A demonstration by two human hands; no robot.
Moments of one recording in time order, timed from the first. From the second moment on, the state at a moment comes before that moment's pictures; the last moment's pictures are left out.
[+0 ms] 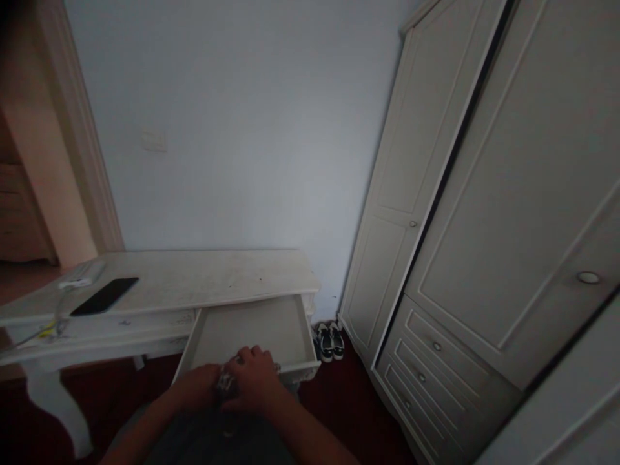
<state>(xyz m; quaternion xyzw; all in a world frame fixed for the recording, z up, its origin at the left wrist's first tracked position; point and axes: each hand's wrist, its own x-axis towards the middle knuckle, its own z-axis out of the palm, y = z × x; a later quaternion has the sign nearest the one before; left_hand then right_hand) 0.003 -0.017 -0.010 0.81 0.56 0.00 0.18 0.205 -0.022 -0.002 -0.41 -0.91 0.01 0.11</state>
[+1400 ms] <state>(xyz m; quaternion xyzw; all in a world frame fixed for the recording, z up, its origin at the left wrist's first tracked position) 0.005 -0.020 -0.003 0.79 0.59 -0.05 0.18 0.344 0.069 0.042 -0.70 -0.69 -0.01 0.18</state>
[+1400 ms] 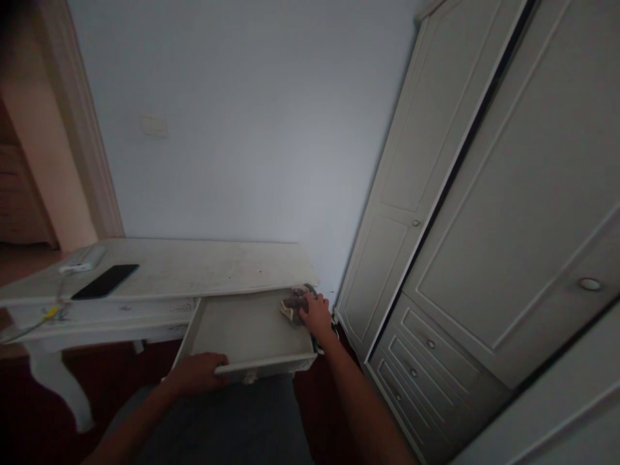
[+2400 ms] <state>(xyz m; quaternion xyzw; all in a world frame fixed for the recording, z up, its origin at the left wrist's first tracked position) 0.007 -0.022 -0.004 0.79 0.60 -0.04 0.14 0.329 0.095 0.031 -0.73 -0.67 -0.02 0.15</state>
